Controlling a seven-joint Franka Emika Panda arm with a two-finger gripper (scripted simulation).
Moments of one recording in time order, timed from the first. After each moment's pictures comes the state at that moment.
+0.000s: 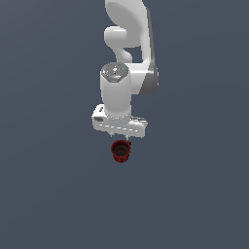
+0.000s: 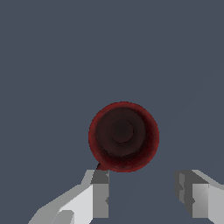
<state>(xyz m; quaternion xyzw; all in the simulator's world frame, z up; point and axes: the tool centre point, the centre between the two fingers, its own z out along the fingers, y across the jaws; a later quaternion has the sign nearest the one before) 0.009 -0.020 0.159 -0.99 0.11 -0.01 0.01</state>
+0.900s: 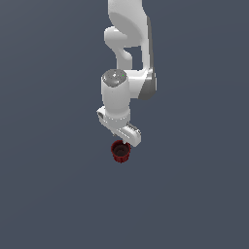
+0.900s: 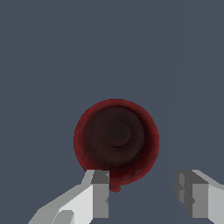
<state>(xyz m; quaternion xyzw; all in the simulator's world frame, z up) 0.000 -0.021 0.132 -0.94 0.35 -0.03 0.02</state>
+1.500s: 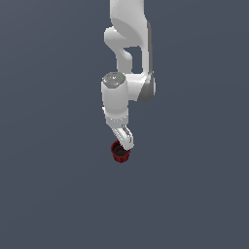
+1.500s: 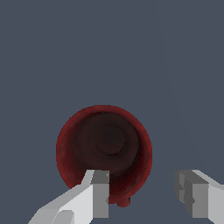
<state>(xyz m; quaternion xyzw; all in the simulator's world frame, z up) -0.007 -0.026 0.115 -0.86 0.51 -0.04 0.03</state>
